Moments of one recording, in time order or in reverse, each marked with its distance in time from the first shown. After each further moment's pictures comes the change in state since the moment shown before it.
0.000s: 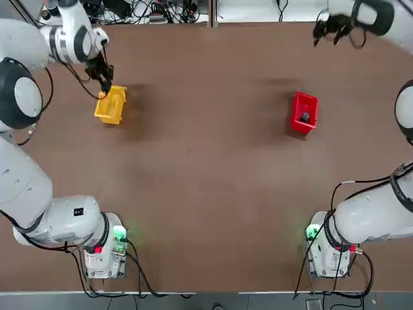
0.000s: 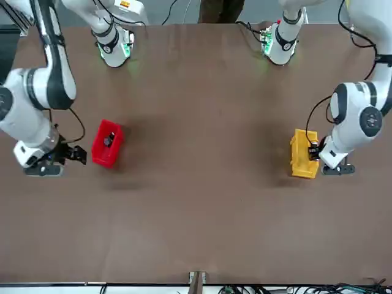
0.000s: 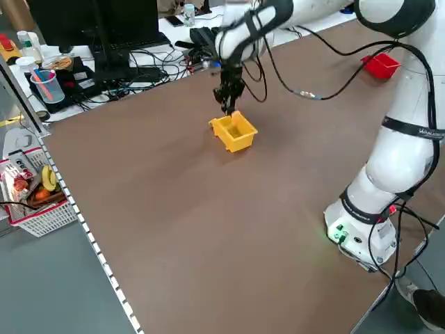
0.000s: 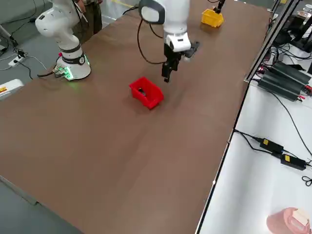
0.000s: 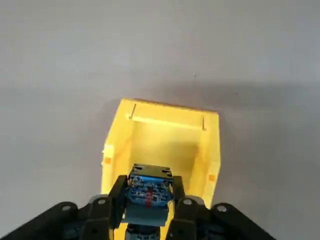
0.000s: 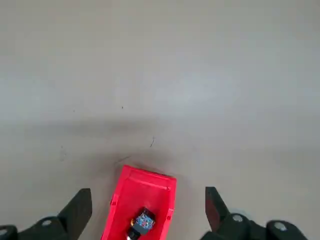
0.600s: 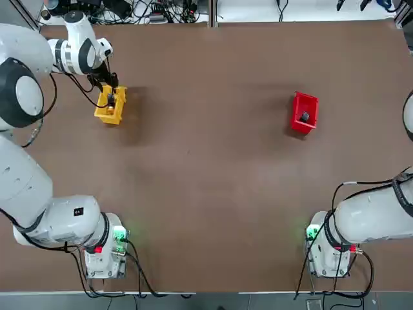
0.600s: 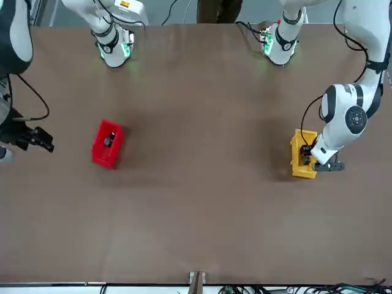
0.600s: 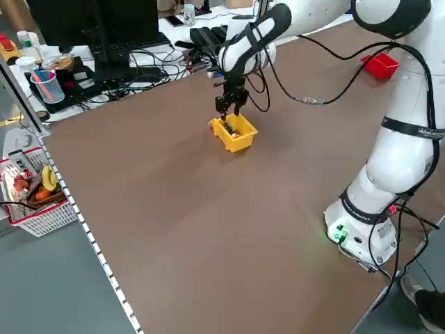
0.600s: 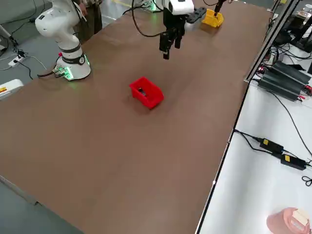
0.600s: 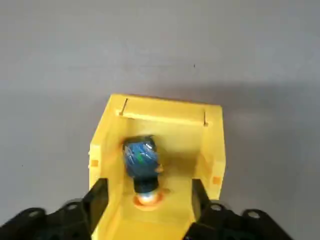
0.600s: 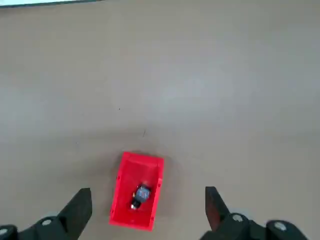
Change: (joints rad) left arm 0.001 0.005 -0.010 -0.013 0.034 0.039 -0.009; right arm -0.008 -0.067 -0.027 0.223 0.000 -0.296 0.046
